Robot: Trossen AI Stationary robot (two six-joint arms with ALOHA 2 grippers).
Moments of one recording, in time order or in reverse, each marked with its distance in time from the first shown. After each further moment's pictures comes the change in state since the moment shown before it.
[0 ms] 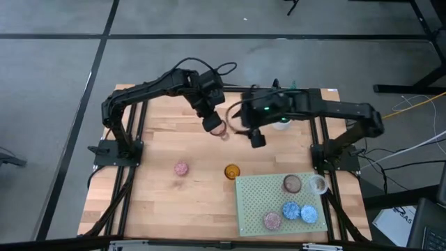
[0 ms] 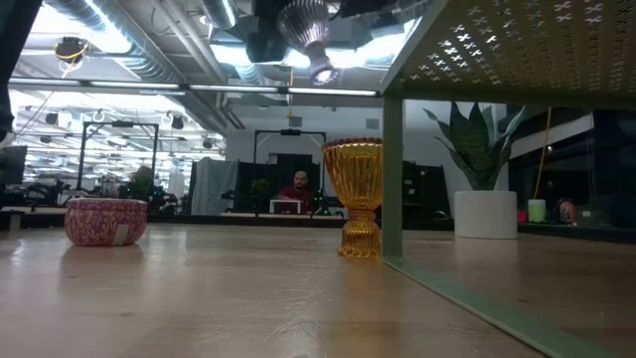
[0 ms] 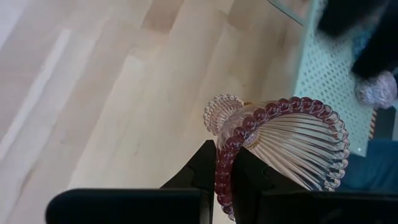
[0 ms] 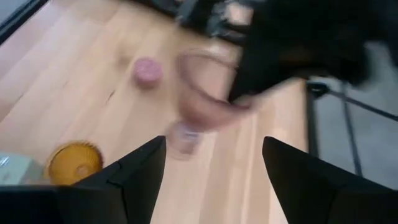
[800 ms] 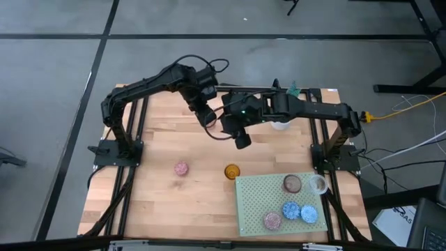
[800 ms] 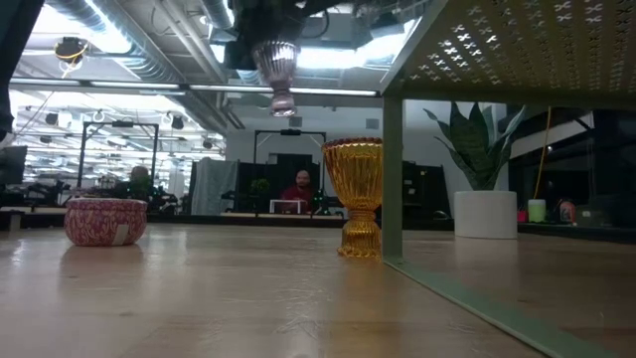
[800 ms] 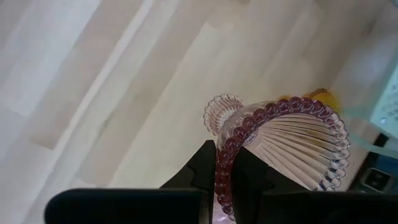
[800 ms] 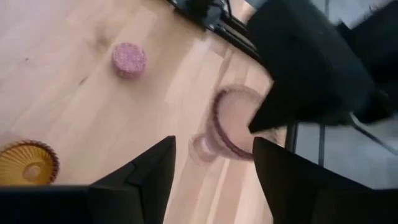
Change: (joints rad) left arm 0.072 0.002 0.000 -0.164 -0.177 0.006; right arm 0.045 0.235 0.284 -0.099 0.103 -0.145
